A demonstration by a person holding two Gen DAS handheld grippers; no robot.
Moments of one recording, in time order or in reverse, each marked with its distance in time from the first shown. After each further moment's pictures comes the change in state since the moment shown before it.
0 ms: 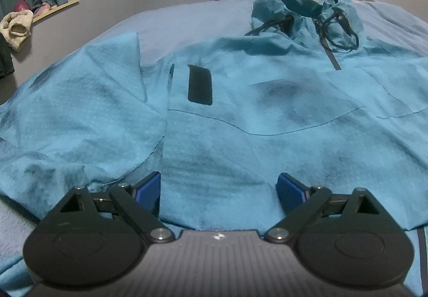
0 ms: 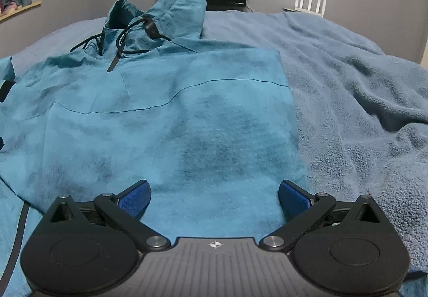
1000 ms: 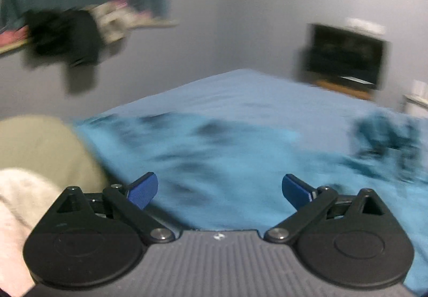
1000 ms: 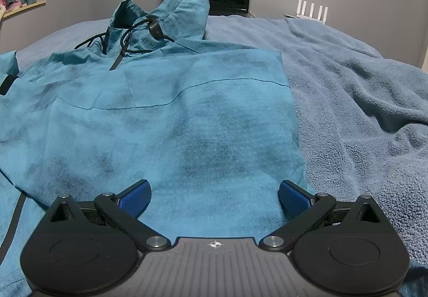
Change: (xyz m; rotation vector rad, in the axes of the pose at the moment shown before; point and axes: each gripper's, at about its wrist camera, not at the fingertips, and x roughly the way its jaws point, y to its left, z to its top) left arm -0.125 0.210 0.016 -0.390 -0.214 0.238; right arm 0.001 -0.001 -0.008 -0.028 -0.027 -0.003
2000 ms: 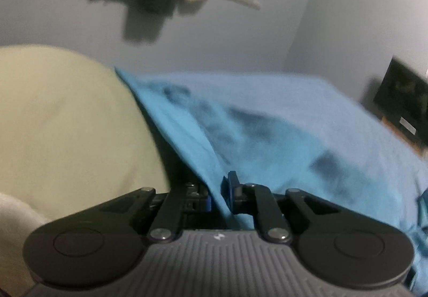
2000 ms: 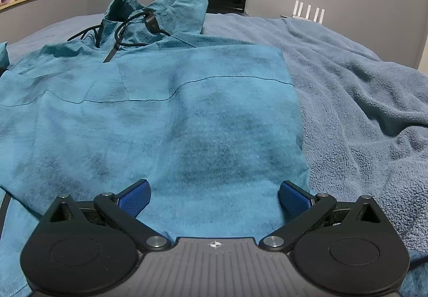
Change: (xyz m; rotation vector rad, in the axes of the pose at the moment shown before) left arm 0.107 0.113 0.027 -0.330 0.029 0.111; right arm 0.016 0.006 -0.002 -0.020 -0.002 -0.040
